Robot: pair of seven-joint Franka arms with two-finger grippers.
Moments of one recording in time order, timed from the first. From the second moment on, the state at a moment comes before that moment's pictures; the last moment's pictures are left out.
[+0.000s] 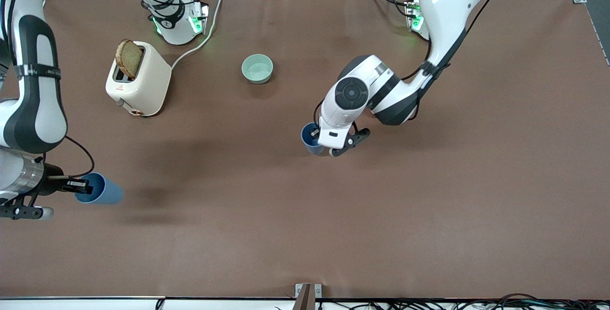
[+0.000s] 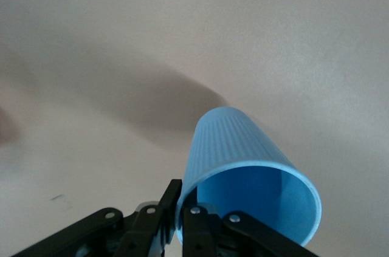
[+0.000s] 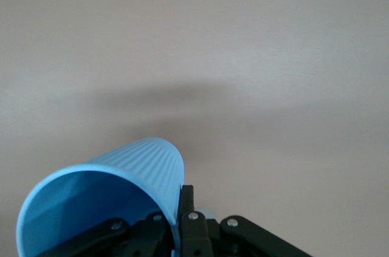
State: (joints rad) left arm -0.30 0.71 -0.52 -1.52 0.13 2.12 -1.38; right arm -0.07 0.53 -0.03 -1.41 0.10 1.94 -0.02
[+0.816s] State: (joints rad) left arm -0.30 0.71 -0.50 -1.43 0.15 2.09 -1.39; right arm 0.36 0.51 0.02 -1.41 0.10 1.93 0.53
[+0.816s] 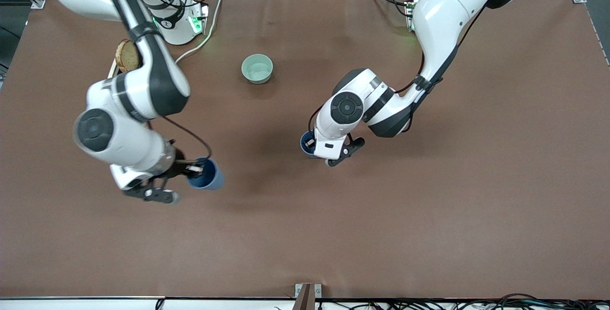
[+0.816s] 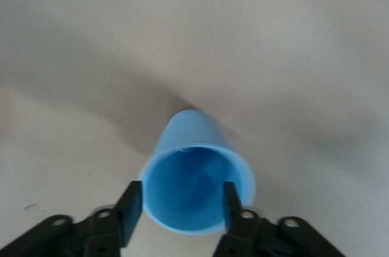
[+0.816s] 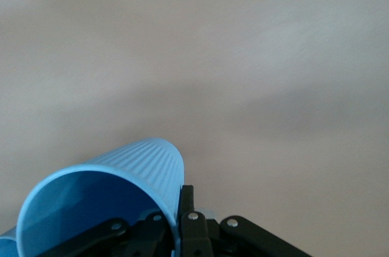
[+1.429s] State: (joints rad) left arm -0.12 0.30 -0.45 -1.40 0.16 1.79 -1.06; right arm 0.65 0.52 0.02 -1.42 0.18 2.01 0.78
